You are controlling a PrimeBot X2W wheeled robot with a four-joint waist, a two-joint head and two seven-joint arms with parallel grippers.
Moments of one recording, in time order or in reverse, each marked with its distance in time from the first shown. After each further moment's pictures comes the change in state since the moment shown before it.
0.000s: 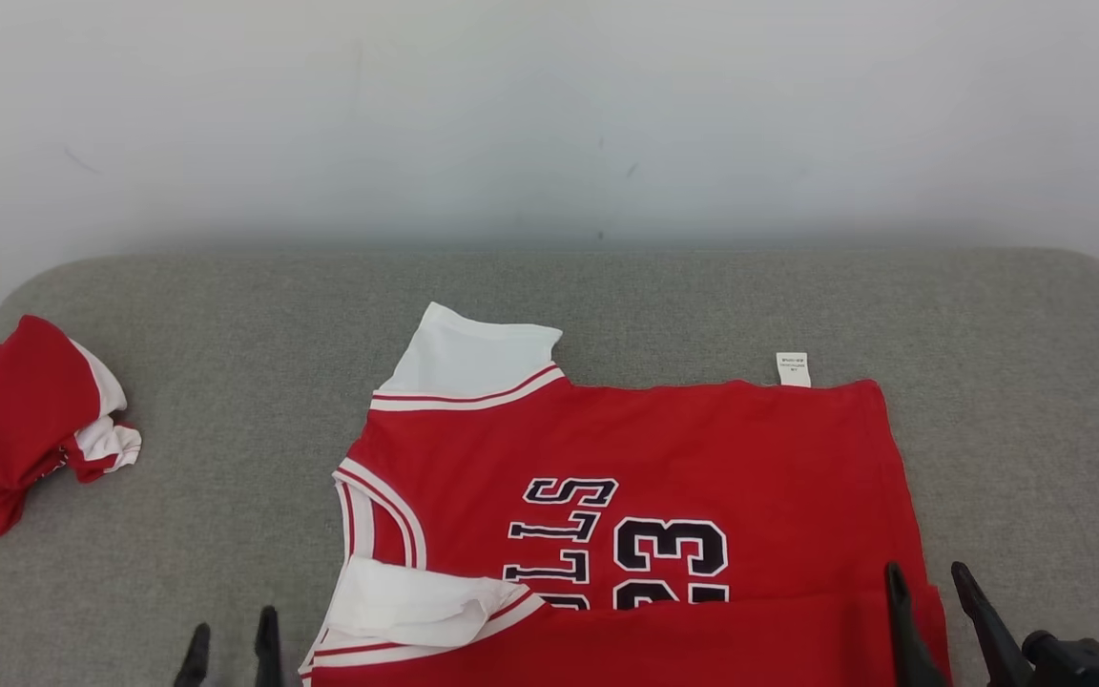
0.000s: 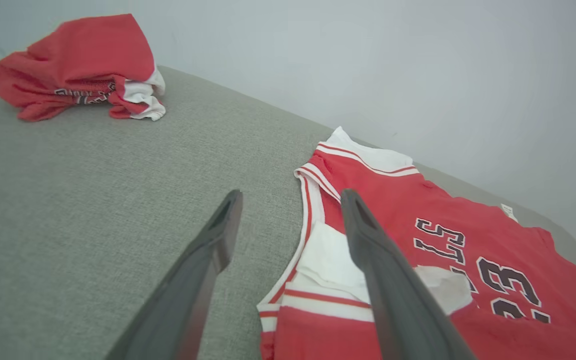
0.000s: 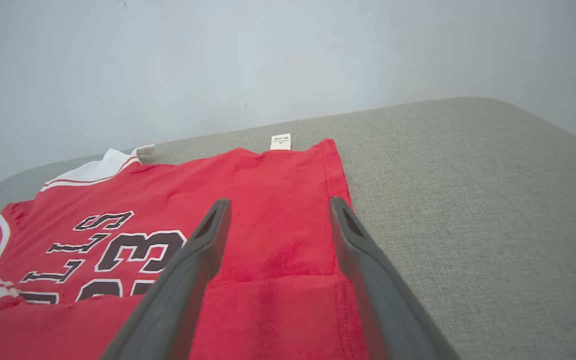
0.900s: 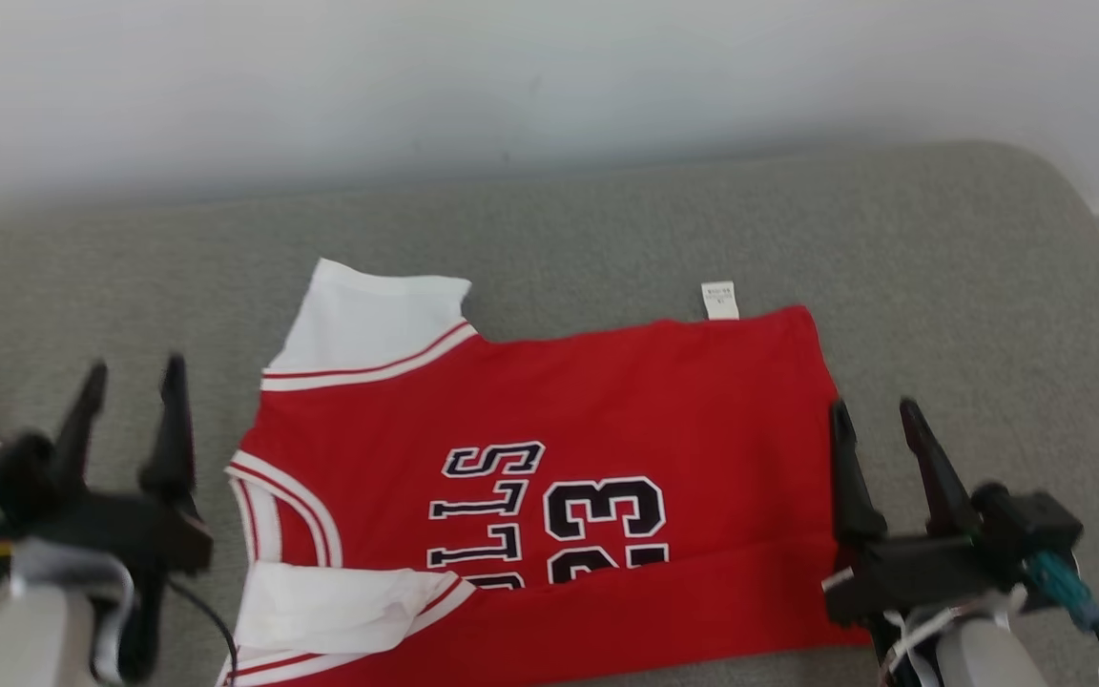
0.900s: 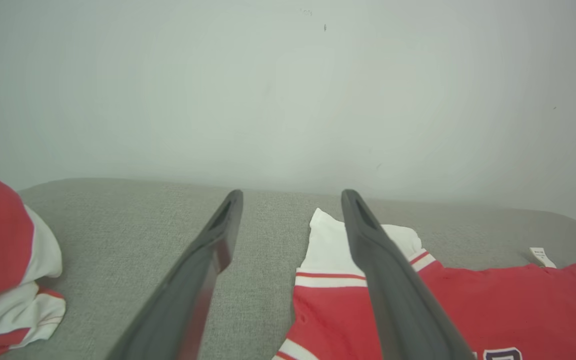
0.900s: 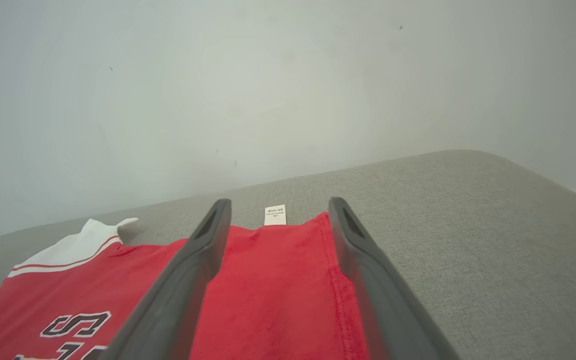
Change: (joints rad) left arm -0.437 0.182 0.002 0.131 0.021 -0.008 0.098; right arm -0.242 0.114 -0.009 -0.011 -0.095 0.000 -0.002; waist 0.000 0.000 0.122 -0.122
